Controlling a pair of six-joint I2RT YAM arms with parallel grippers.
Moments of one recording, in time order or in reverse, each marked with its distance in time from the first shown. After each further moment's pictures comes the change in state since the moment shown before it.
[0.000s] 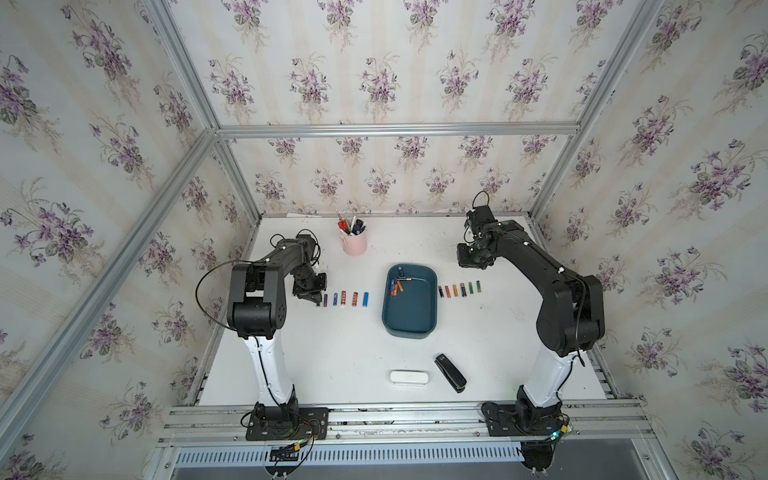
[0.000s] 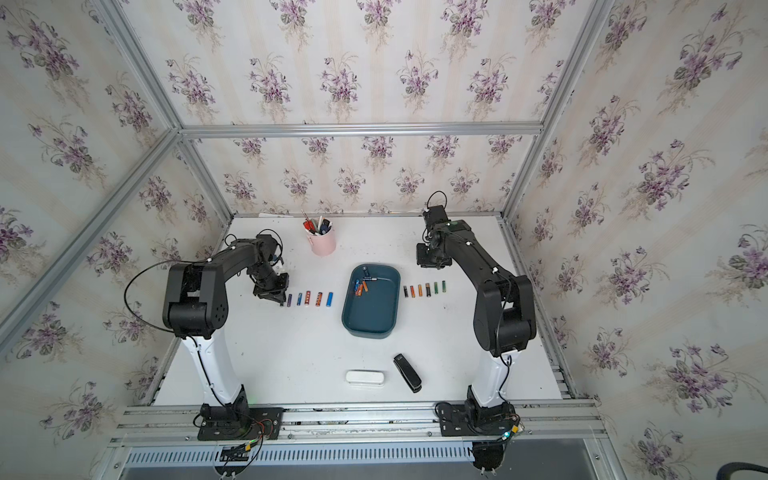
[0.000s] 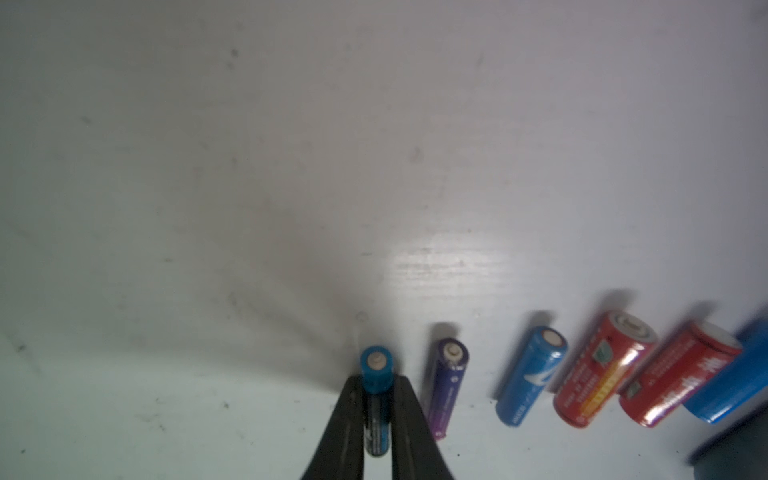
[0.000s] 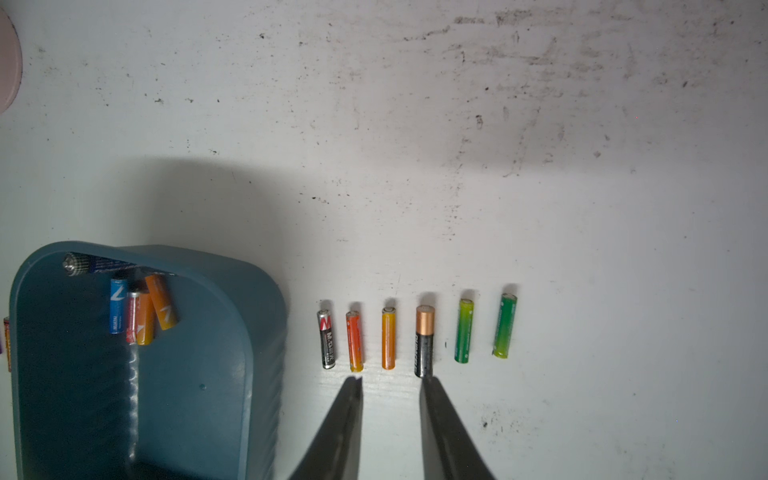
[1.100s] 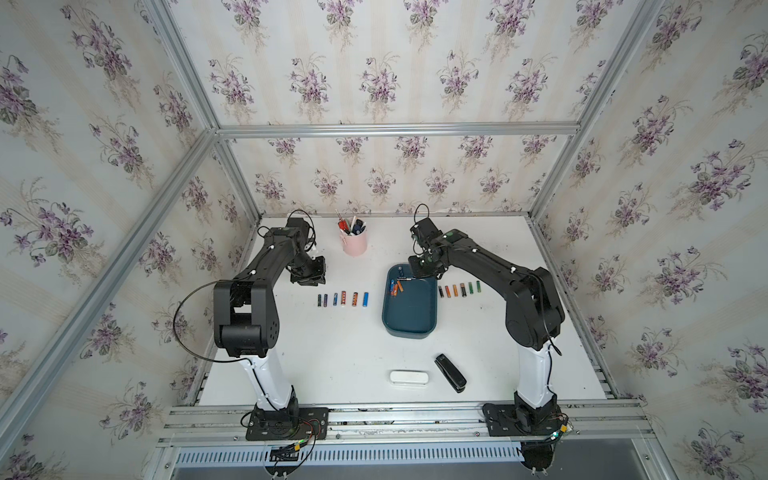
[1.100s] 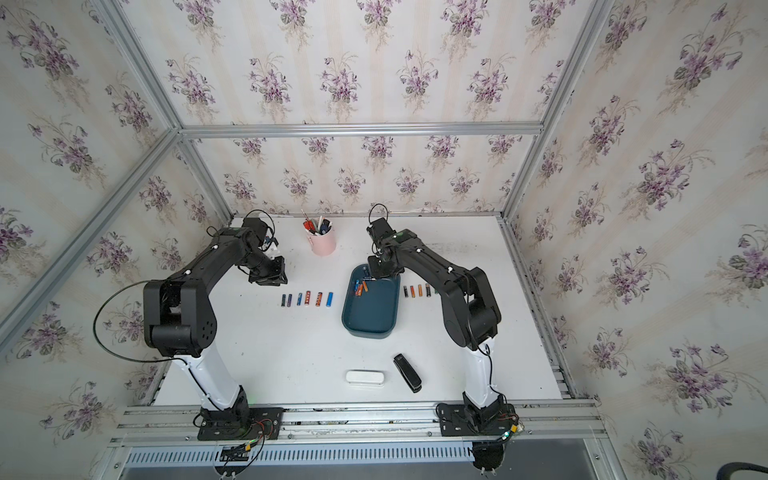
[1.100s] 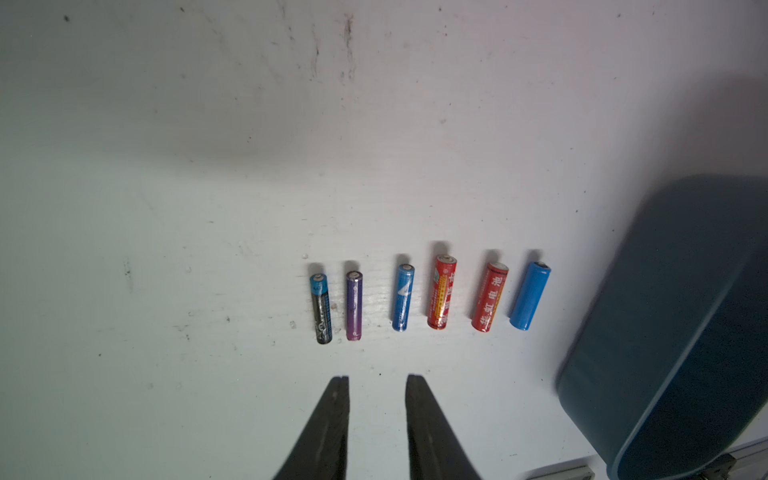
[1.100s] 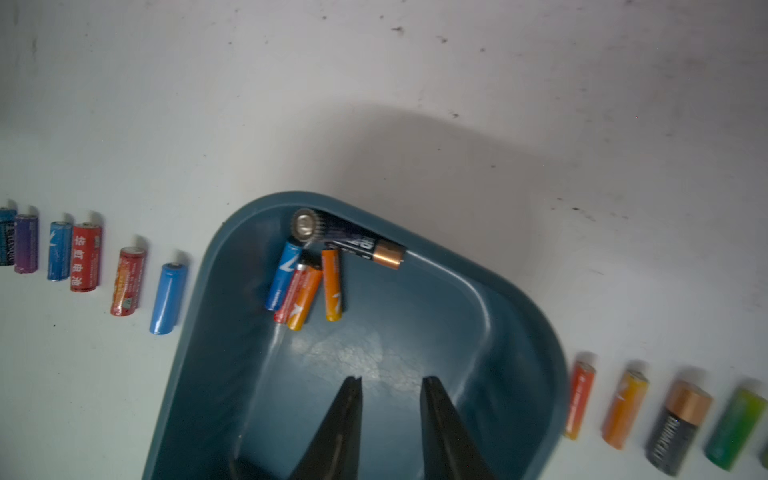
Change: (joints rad) left arm -0.006 -0.193 0.050 -0.050 0.099 -0.040; right arm 0.343 0.185 0.122 0.079 -0.010 0.094
